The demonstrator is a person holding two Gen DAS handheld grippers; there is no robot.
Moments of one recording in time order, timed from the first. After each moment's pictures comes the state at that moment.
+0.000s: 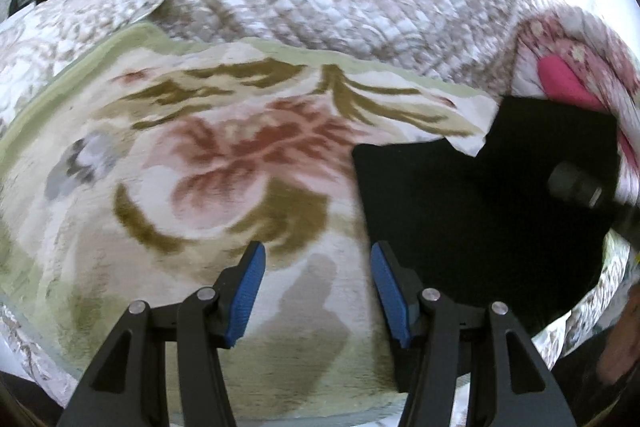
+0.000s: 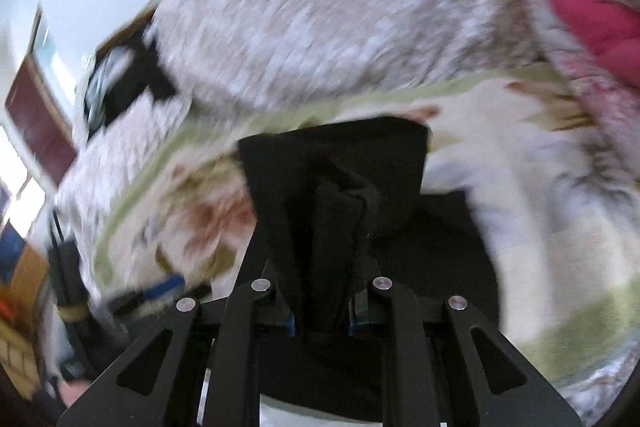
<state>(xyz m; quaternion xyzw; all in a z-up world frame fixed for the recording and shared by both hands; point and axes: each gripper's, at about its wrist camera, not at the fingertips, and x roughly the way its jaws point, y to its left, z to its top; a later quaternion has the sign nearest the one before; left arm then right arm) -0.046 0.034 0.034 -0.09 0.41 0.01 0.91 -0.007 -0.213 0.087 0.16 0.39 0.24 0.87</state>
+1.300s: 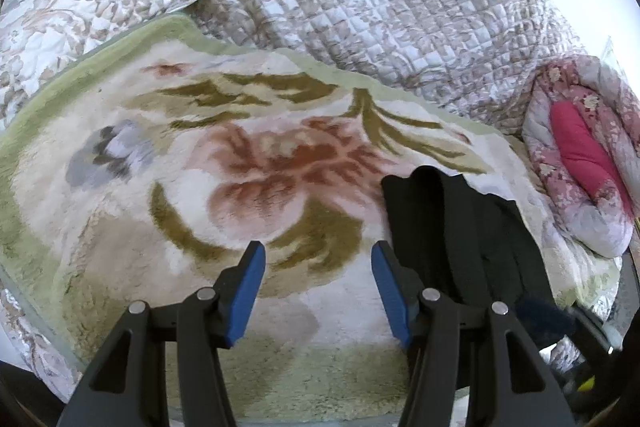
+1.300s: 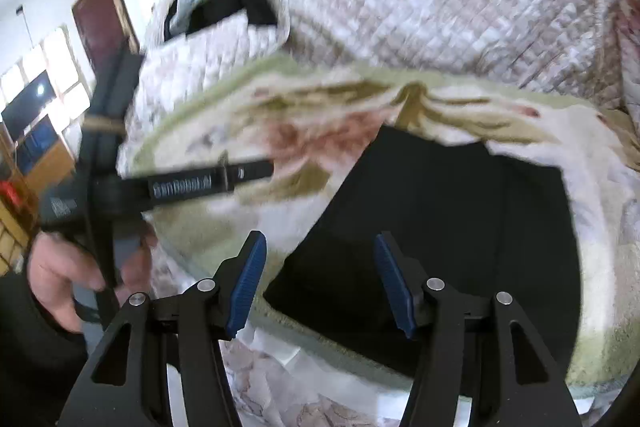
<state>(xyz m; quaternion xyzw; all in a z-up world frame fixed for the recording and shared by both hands) -0.051 0.064 0.041 -0.15 0.38 0.02 0.91 -0.068 -0.159 0.075 0.07 0.34 0.36 0.87</state>
